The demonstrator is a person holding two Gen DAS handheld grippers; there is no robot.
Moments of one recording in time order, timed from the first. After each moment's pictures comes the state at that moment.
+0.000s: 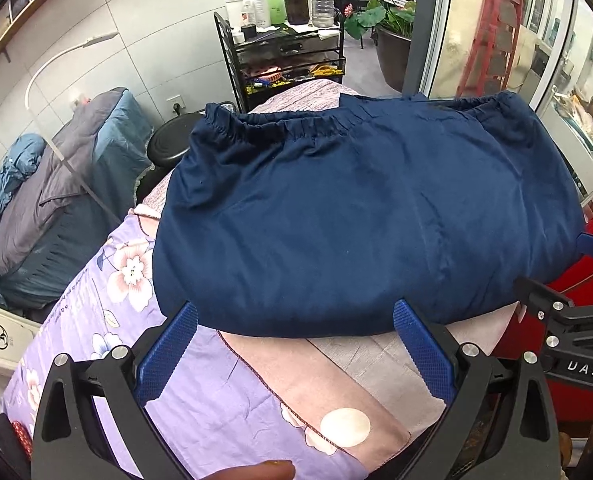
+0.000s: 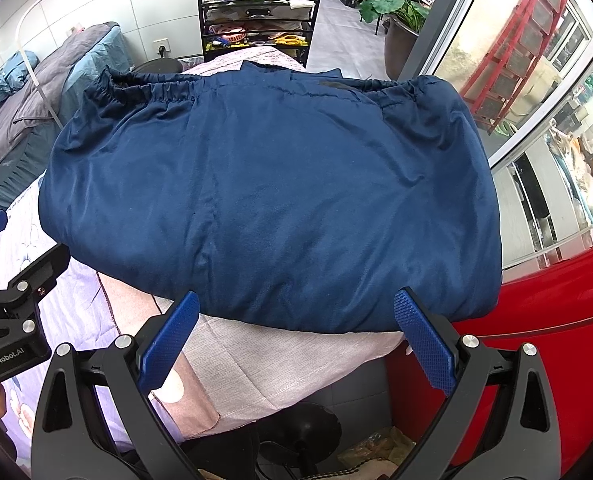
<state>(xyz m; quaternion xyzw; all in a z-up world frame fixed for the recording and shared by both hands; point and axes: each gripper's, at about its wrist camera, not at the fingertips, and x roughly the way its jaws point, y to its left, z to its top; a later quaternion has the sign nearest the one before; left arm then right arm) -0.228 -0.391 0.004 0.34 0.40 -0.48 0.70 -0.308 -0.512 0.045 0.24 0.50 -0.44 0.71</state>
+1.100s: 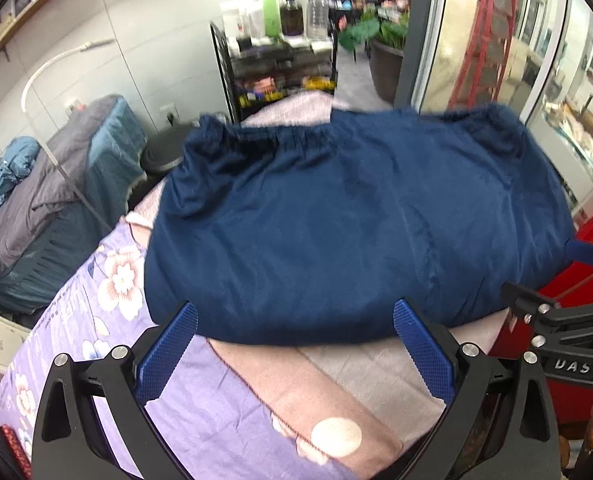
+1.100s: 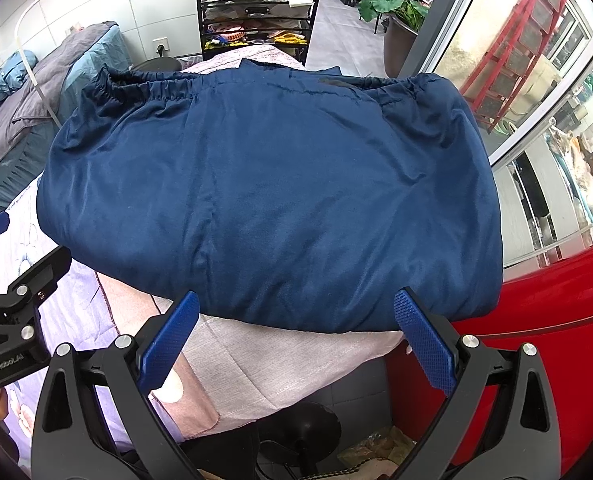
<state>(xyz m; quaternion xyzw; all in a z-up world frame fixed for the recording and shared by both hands) -0.233 -0.384 0.009 0.31 0.37 -0.50 0.71 -0.307 -0.512 0.042 0.24 0.50 -0.44 0.71</state>
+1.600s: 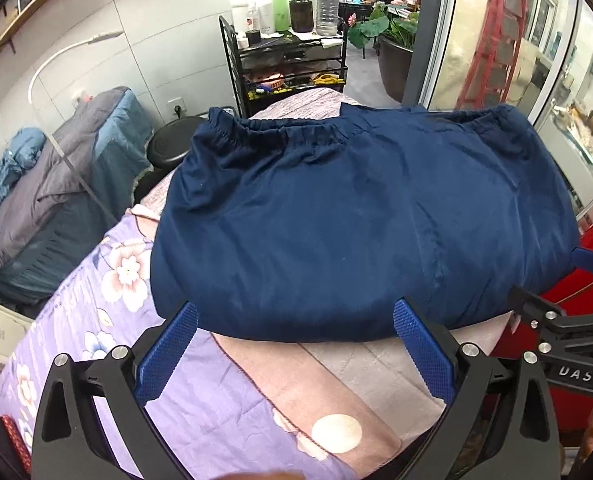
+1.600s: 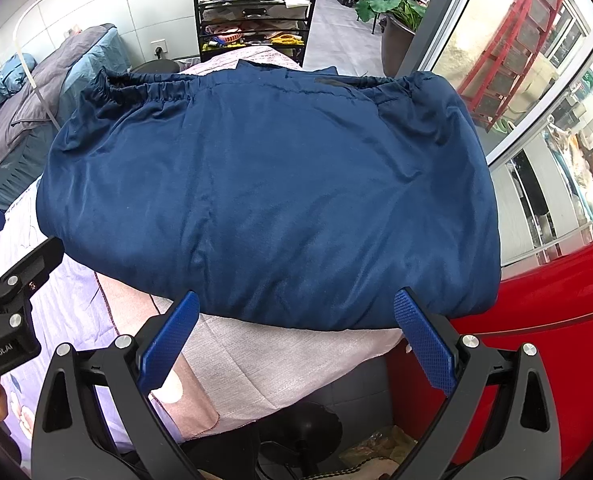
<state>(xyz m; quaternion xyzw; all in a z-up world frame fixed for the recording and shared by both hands) -0.230 -0.388 0.007 0.32 0.39 -0.49 0.71 -0.309 -0.515 0.043 0.24 0.50 -0.44 0.71</state>
